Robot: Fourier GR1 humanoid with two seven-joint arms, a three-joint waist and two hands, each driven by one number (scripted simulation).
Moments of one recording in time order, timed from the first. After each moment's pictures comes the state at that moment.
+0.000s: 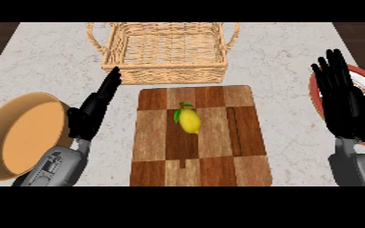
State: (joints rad) left arm -0.25 0.34 -0.31 -1.31 0.21 0.15 -0.11; right arm -0.17 -0.34 -0.02 -1.54 -0.38 -0.17 -0.04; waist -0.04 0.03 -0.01
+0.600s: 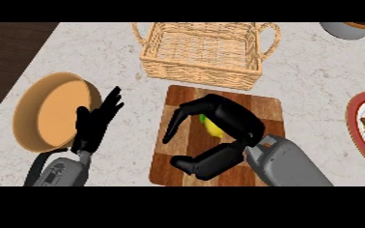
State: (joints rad) left arm -0.17 0.32 -0.31 -1.23 0.27 0.14 0.03; right arm -0.47 -0.20 0.51 -1.62 -0.32 0.25 -0.03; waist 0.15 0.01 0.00
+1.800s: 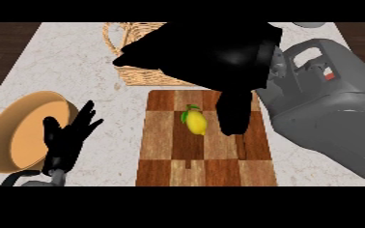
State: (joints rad) left arm -0.01 0.39 -0.23 -1.36 0.33 0.19 0.13; right arm -1.22 -0.45 0.56 -1.58 0.04 0.72 0.36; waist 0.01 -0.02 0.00
